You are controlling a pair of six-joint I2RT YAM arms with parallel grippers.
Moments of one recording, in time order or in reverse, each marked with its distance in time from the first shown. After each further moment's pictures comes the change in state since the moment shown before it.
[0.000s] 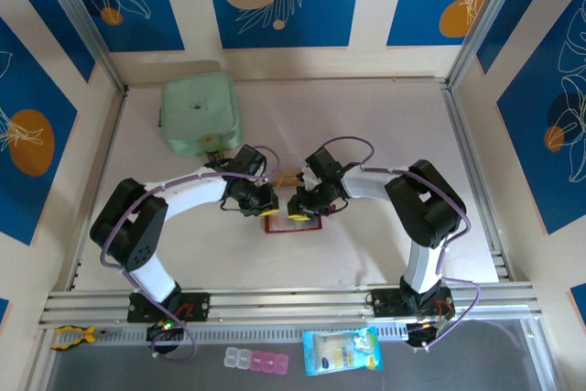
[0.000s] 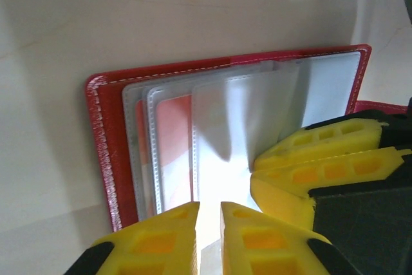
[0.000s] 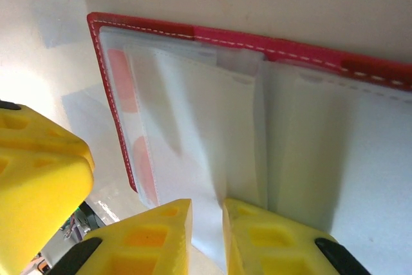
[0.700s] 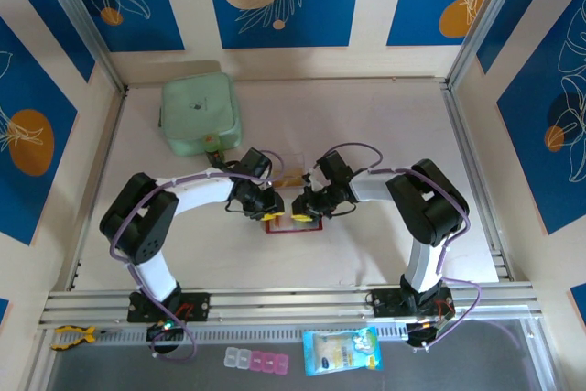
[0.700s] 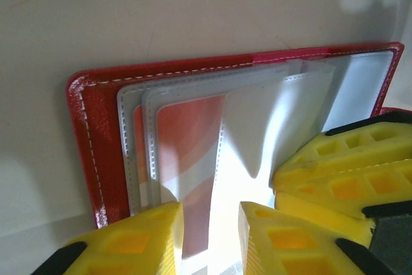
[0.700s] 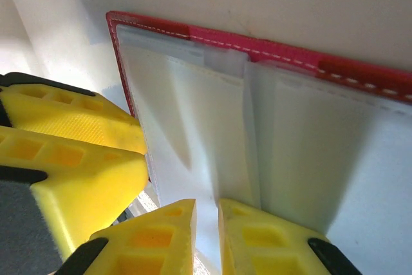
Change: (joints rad) left arm -0.021 0.063 0.006 0.022 0.007 -0.028; right arm -0.064 0.000 -0.105 0.174 -0.141 0.024
